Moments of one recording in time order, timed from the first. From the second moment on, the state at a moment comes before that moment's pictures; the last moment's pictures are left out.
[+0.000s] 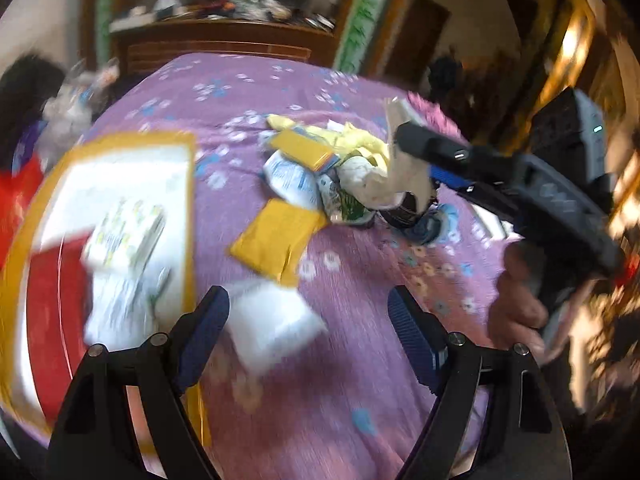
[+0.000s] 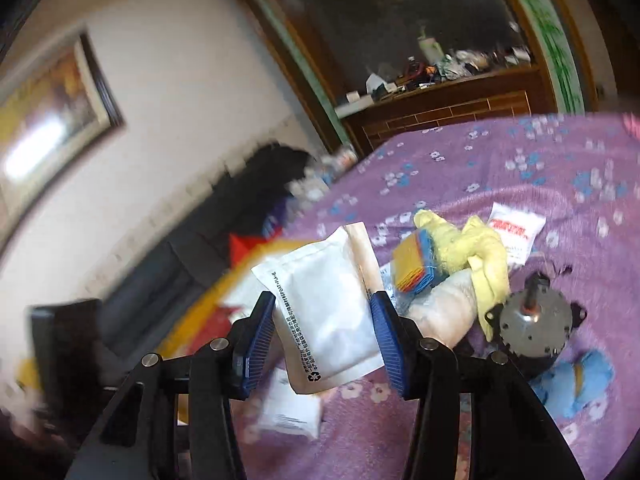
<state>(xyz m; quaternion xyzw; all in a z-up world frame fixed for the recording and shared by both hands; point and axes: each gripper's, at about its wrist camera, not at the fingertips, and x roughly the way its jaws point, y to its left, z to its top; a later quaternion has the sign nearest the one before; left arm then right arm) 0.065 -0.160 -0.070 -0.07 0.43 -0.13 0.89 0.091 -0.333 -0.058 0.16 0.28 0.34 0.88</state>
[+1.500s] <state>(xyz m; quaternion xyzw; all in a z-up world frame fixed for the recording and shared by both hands) 0.071 0.022 -0.064 -0.23 0.40 0.06 0.89 0.180 -0.197 -0.026 0.13 0.37 0.40 0.83</state>
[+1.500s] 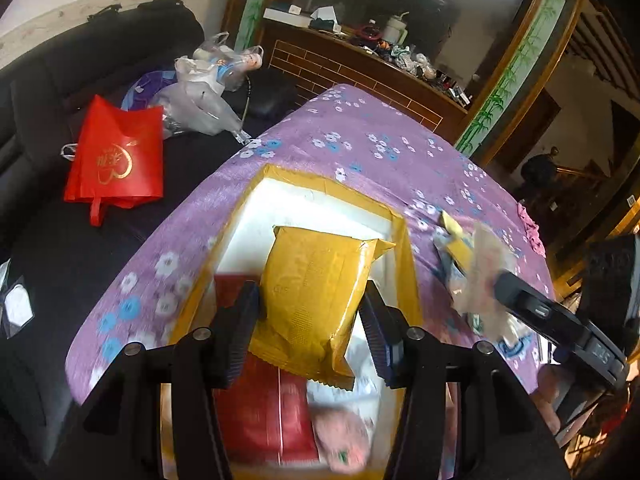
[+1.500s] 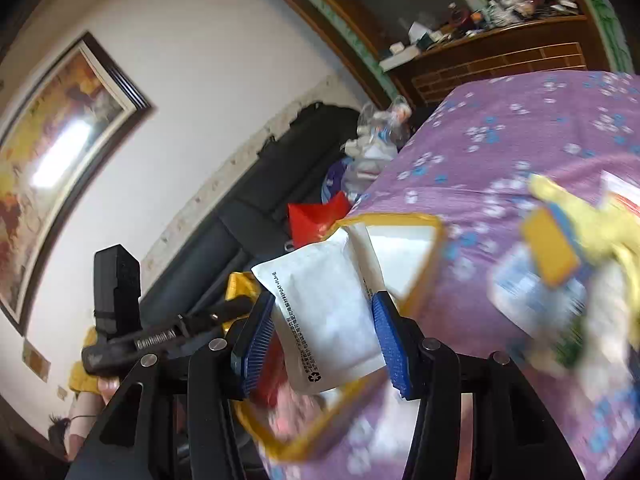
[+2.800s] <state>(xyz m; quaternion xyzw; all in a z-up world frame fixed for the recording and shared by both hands) 0.029 -0.054 -0.065 -0.29 0.37 -0.07 0.88 0.096 -0.278 -0.023 0.14 0.36 0.34 0.86</state>
